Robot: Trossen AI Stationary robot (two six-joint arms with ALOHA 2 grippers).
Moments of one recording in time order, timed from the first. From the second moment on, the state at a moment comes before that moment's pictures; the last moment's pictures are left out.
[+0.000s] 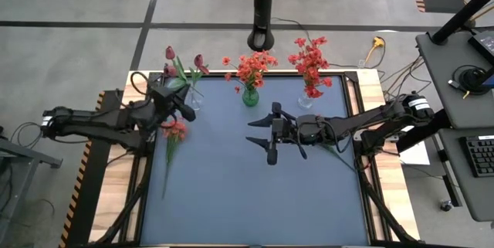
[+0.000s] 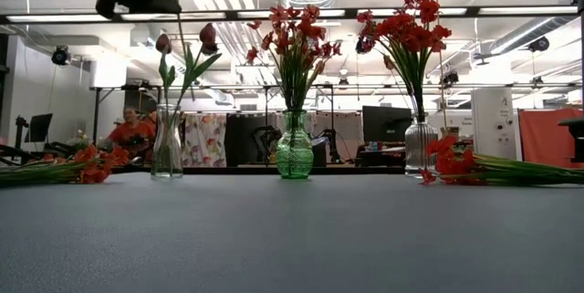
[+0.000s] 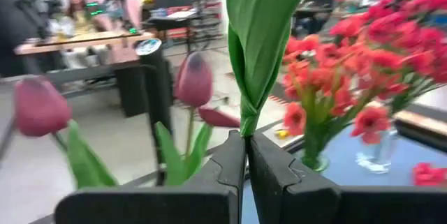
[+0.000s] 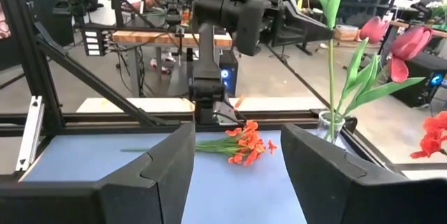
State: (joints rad) left arm -0.04 0.69 0.59 0.00 -0.98 -0.09; right arm 0.15 1.46 0.99 0.41 0.26 -0.04
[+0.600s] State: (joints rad) left arm 0.00 0.67 0.87 -0.61 -1.07 -0.27; right arm 0.15 1.48 0.99 0.40 0.27 -0.04
